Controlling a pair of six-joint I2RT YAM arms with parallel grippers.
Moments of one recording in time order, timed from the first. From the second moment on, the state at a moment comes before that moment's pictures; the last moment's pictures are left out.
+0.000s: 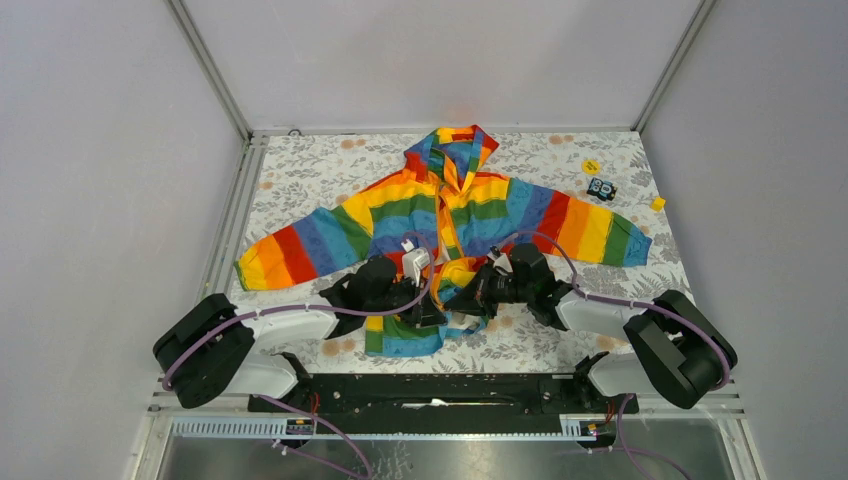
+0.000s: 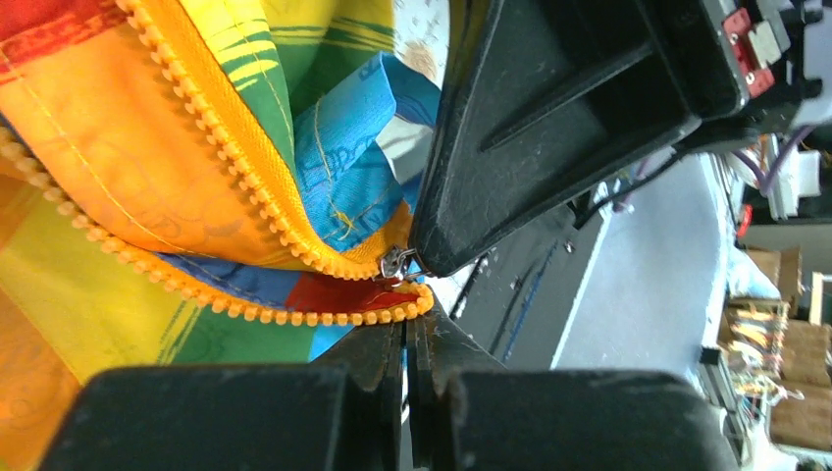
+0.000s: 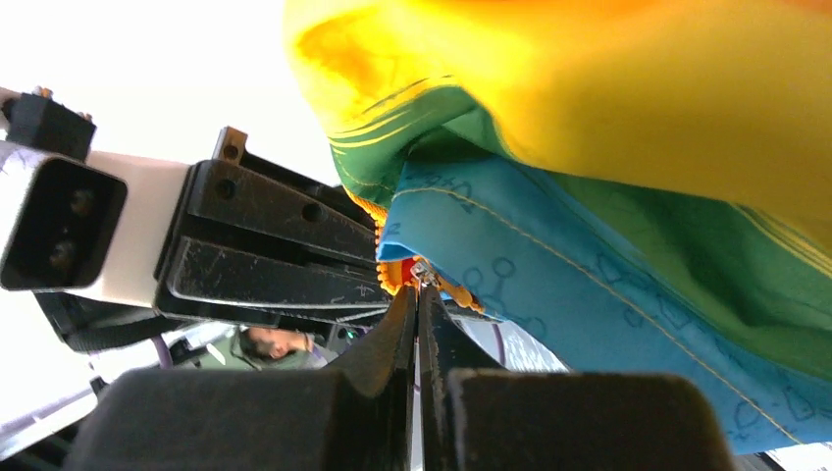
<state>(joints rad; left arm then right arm) -0.86 1.29 0.45 0.33 0.50 -0.62 0.63 1.35 0.40 0.40 -0.71 1.40</state>
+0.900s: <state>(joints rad) -1.25 0.88 0.39 0.11 -0.27 -0.80 0.63 1.08 0.33 0.26 -0.36 1.70</state>
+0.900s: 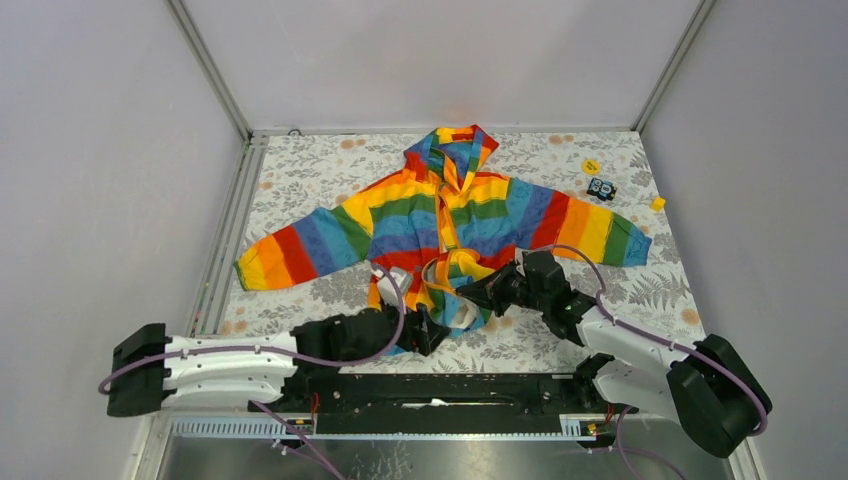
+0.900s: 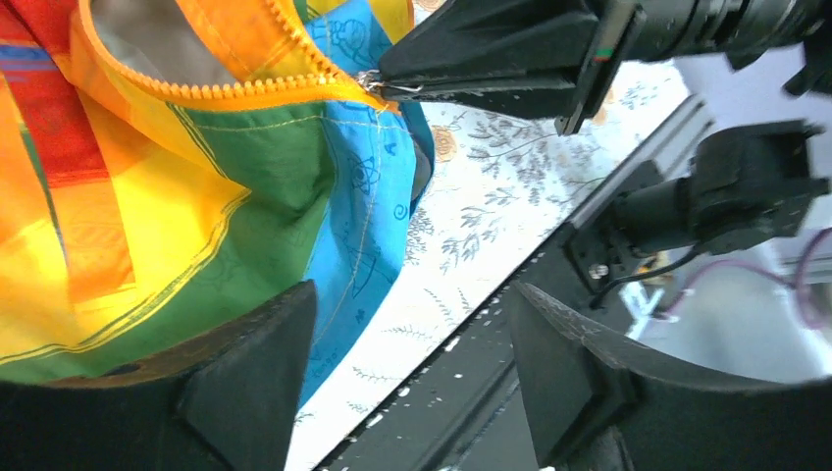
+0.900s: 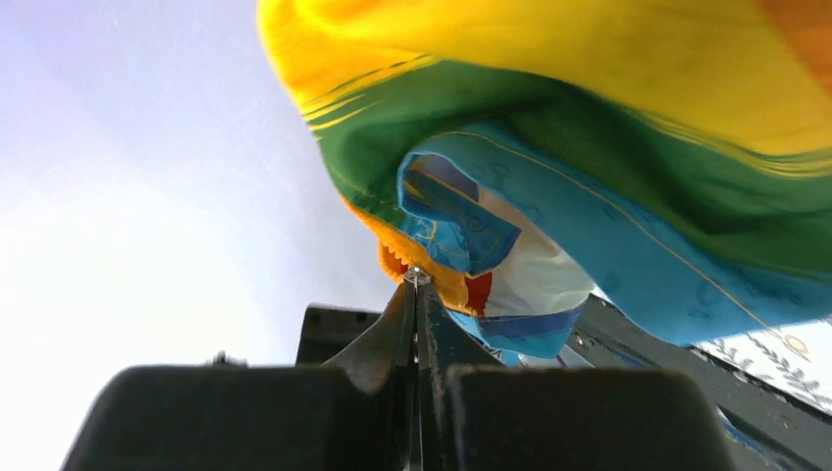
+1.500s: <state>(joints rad) -1.58 1.45 0.63 0.38 -1.02 0.03 0.63 1.08 0.48 -0.07 -0.33 1.76</state>
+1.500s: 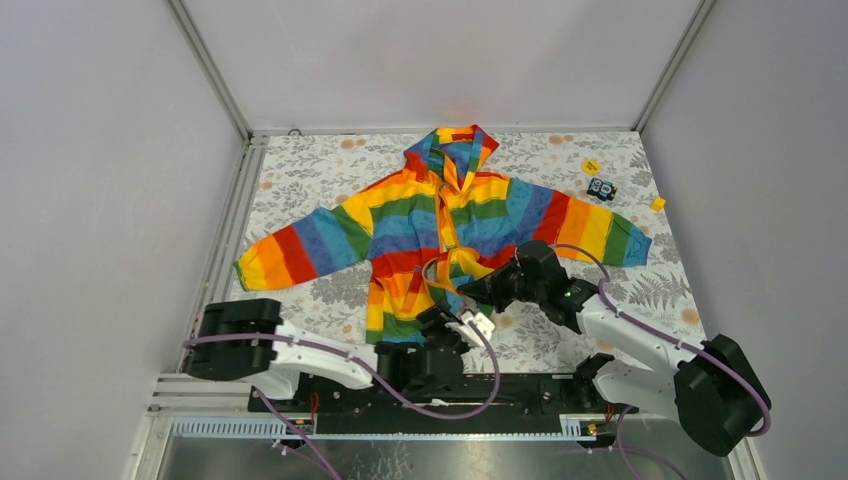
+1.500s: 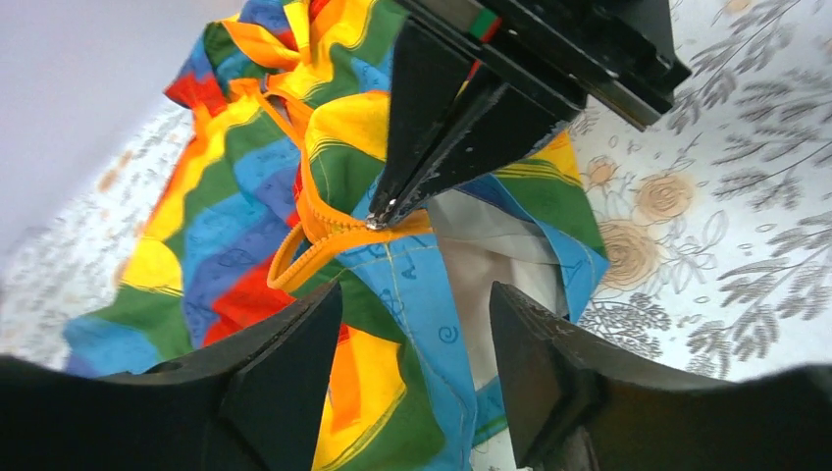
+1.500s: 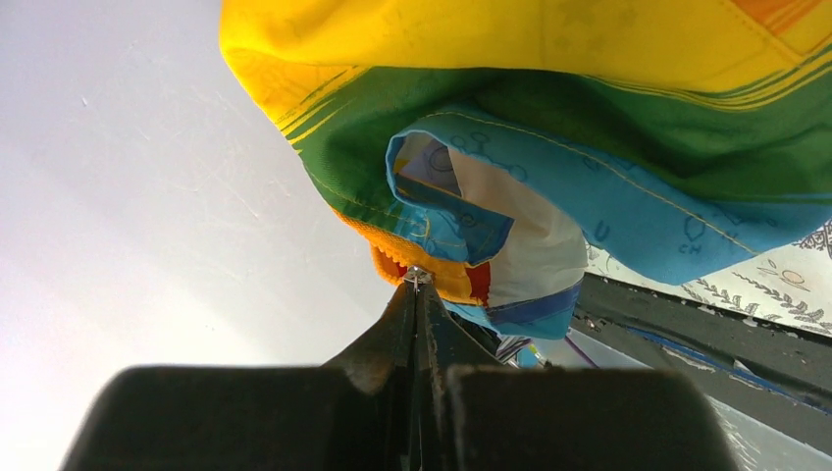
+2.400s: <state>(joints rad) -1.61 1.78 0.76 0.50 -1.20 0.43 0.63 1.09 0.57 -0.23 -0.33 1.79</state>
